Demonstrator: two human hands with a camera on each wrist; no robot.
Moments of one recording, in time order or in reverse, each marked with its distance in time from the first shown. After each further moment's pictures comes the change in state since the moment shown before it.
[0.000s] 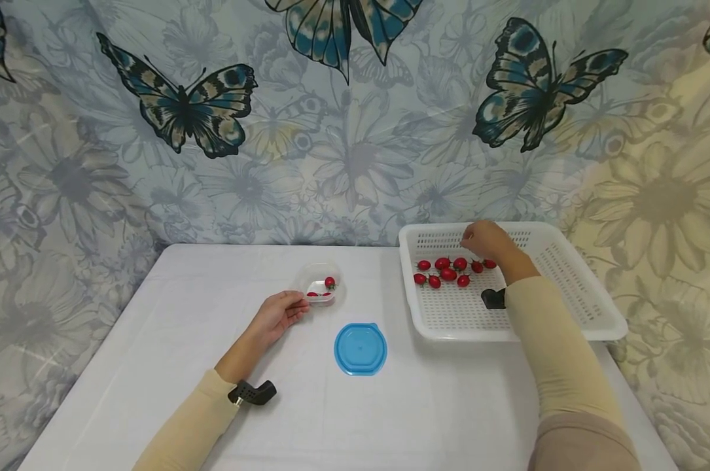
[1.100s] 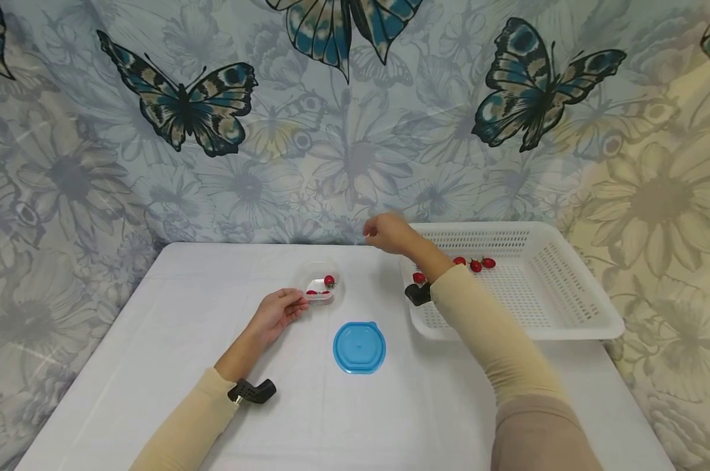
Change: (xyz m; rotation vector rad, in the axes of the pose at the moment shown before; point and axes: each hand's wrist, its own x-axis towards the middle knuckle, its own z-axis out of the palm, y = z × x) left_hand 0.000 0.000 0.000 -0.015 0.028 0.016; right_hand 0.029 -0.170 0.022 0.138 0.022 -0.329
